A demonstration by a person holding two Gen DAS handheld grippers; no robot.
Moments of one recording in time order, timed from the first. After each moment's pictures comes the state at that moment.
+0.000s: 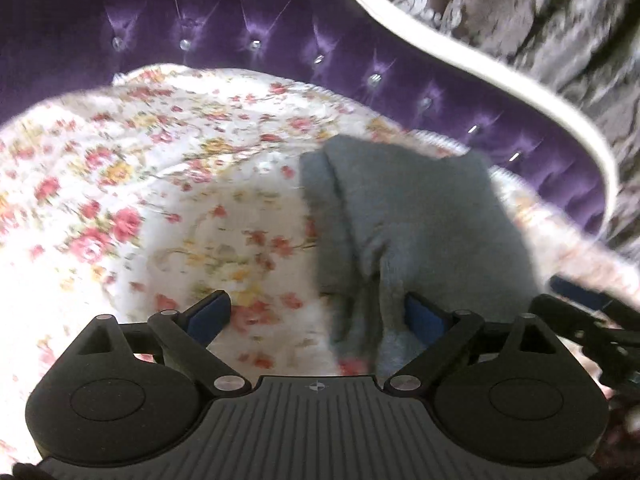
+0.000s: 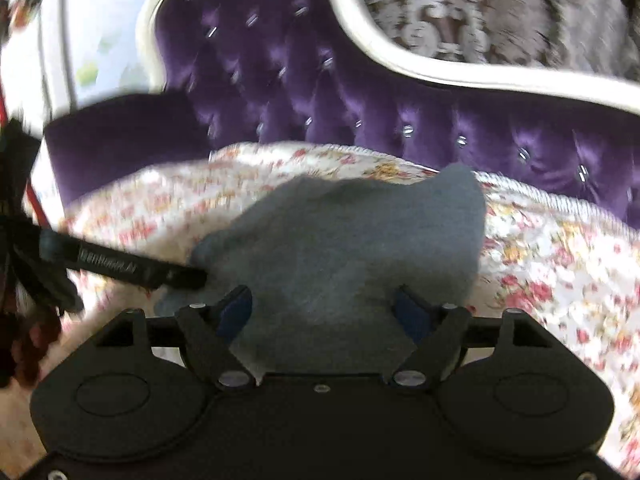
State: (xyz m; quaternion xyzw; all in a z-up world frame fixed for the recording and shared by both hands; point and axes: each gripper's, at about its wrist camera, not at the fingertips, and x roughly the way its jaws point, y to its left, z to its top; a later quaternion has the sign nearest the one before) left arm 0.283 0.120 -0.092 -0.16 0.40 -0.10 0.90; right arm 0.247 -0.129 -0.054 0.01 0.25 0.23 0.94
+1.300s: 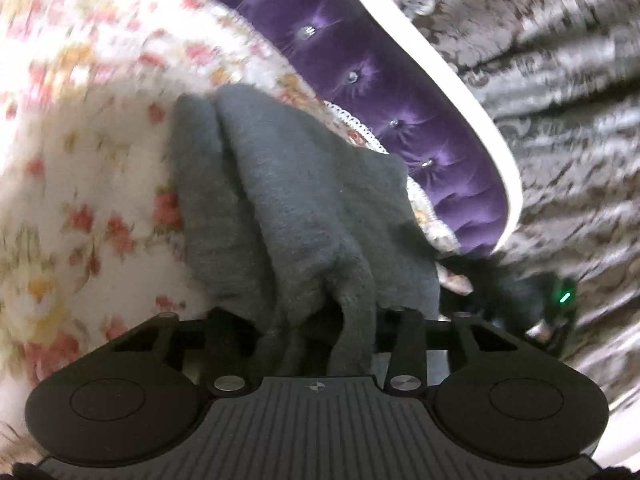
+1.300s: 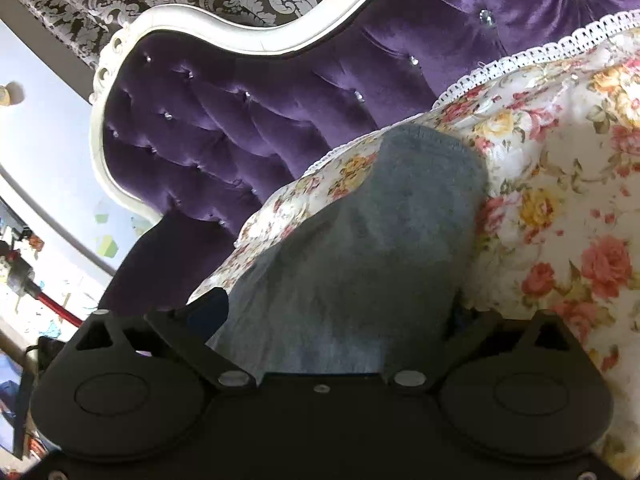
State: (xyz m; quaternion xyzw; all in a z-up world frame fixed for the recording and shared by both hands) left arm 0.356 0.099 -0.132 -0.34 0.44 -0.25 0.79; right arm 0.382 -0.205 -0.105 0.30 0.33 0.32 0.84
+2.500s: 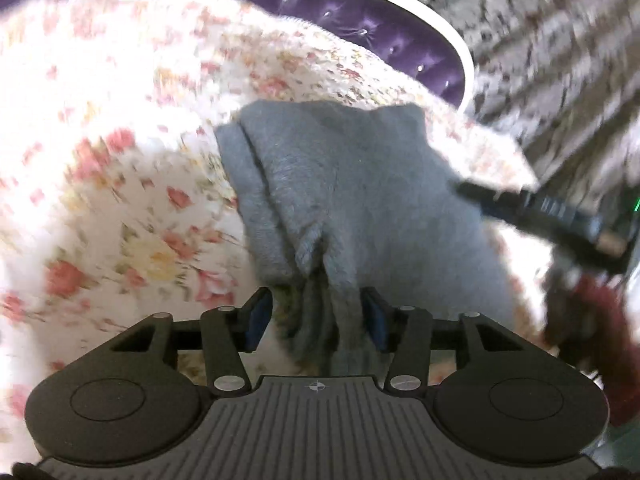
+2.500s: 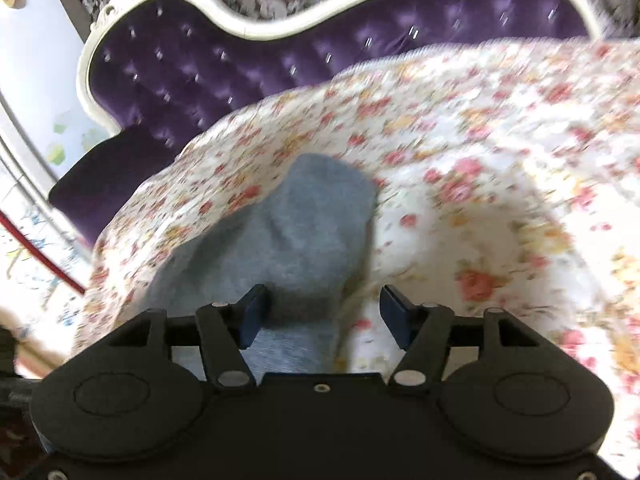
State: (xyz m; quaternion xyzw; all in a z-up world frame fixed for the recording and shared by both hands) left arm 0.049 0.063 -0.067 -0.12 0.45 -0.24 0.85; right arm 0.047 -0.225 -0.069 0.17 0.32 0.12 0.93
